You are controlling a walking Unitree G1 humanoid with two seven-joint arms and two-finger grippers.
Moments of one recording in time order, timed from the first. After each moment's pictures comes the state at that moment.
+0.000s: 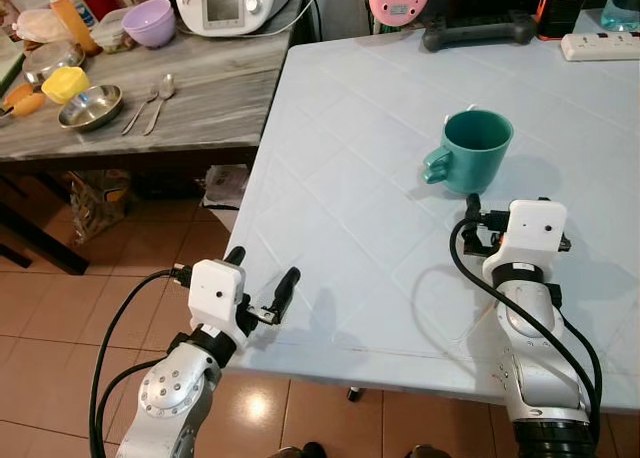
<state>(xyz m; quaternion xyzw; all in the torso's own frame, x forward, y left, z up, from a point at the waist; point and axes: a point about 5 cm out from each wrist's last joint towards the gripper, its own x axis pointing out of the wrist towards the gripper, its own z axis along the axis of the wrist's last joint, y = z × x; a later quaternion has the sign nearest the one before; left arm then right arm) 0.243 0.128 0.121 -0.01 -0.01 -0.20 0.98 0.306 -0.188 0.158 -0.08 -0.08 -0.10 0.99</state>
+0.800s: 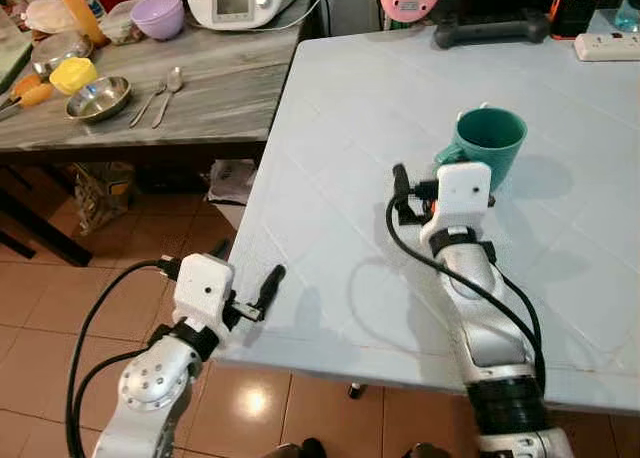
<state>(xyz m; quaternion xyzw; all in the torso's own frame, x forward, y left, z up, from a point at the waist) 0.243 0.138 0.124 0.05 -0.01 -0.22 0.97 0.338 -0.117 0.188 -0.04 -0.12 -0.01 0.99</state>
